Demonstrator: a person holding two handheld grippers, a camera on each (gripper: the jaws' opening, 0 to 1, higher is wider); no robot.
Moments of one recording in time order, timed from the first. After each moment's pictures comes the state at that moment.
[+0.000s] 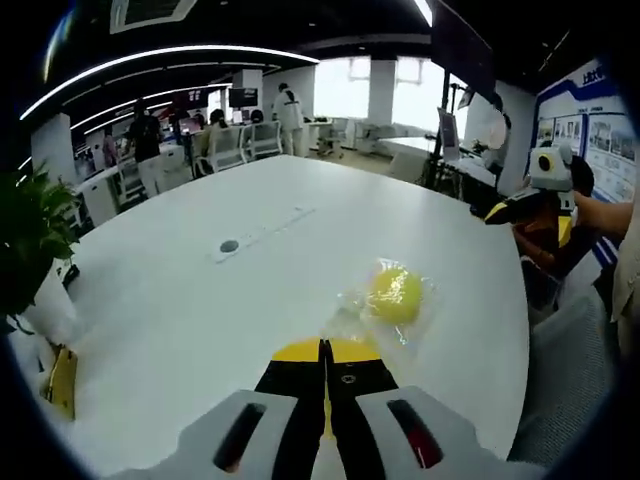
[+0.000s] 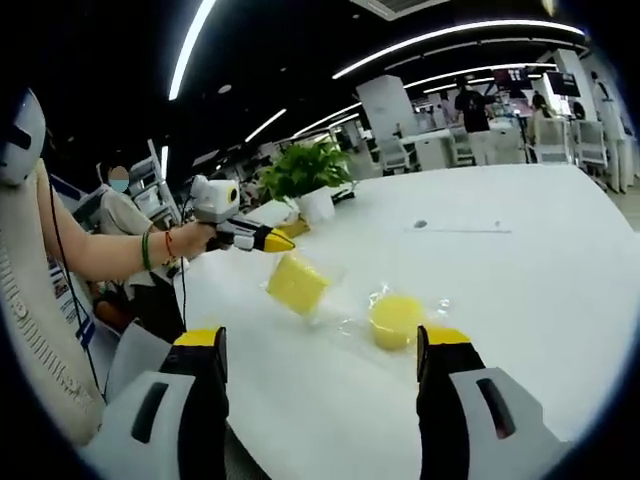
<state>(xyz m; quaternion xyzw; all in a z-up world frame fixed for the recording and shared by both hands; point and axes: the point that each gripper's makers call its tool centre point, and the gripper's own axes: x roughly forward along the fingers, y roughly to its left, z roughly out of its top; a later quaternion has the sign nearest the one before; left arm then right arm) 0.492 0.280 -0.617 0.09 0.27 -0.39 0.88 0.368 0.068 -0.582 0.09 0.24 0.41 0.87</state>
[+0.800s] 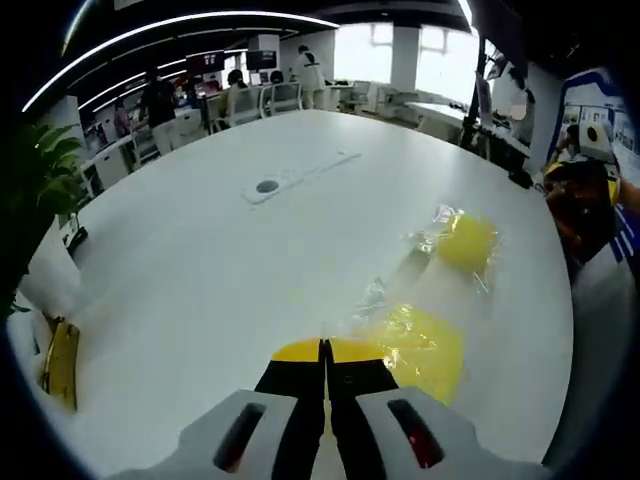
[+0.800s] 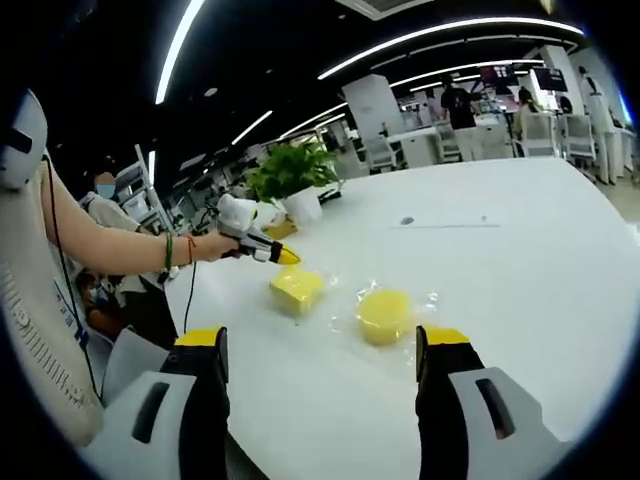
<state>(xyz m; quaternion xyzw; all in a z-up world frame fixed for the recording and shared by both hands) 0.538 0.329 -0.697 0.12 0.35 -0.34 0.86 0.370 0.059 -0.588 0.10 0.25 0.39 0.88</state>
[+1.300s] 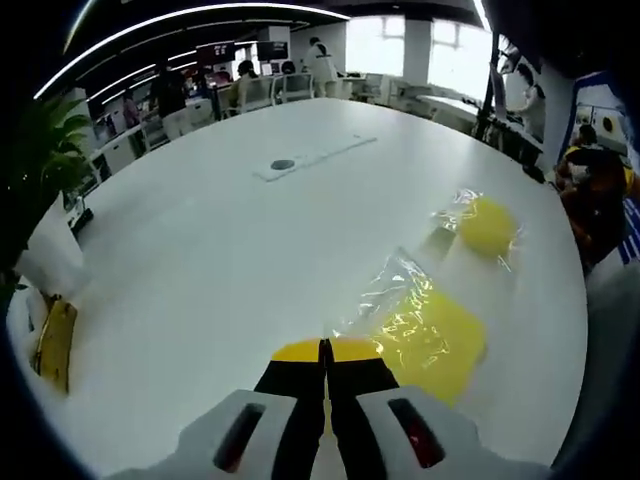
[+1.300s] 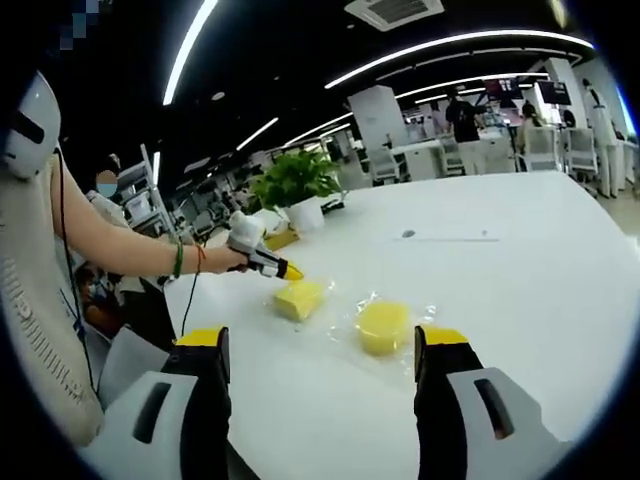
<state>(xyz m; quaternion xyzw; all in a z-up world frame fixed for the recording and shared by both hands) 0.538 0.338 -0.712 0.10 0.35 -0.32 0.88 0.372 0.059 -0.577 0.09 0.22 0.39 0.89</state>
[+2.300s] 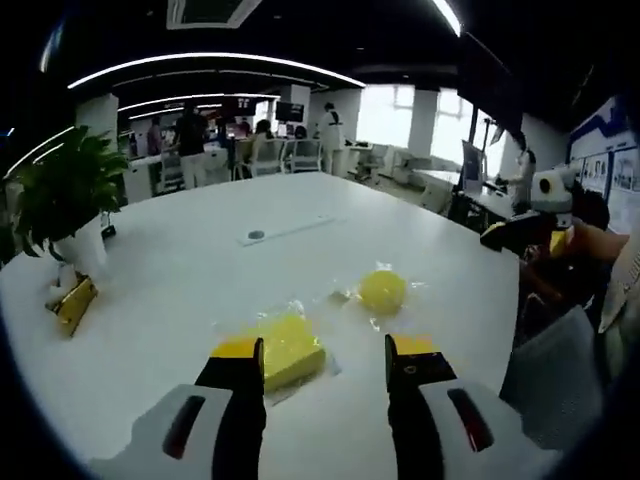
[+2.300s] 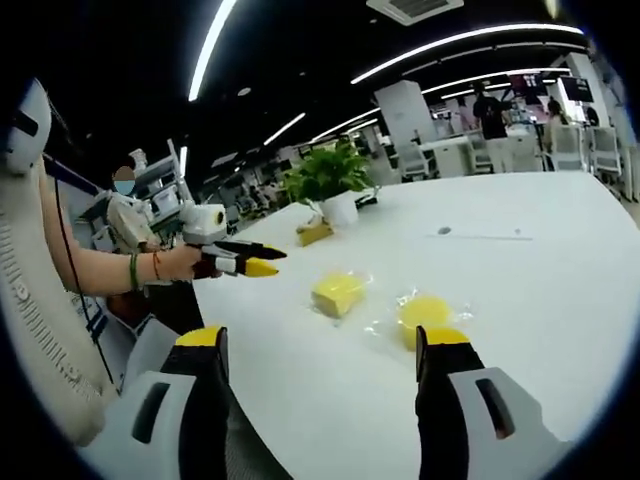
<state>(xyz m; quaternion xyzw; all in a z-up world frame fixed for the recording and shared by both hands) 0.385 0.300 -0.591 0.00 0.23 -0.33 0.92 0.339 0.087 -0.568 0.09 0.21 0.46 0.86</state>
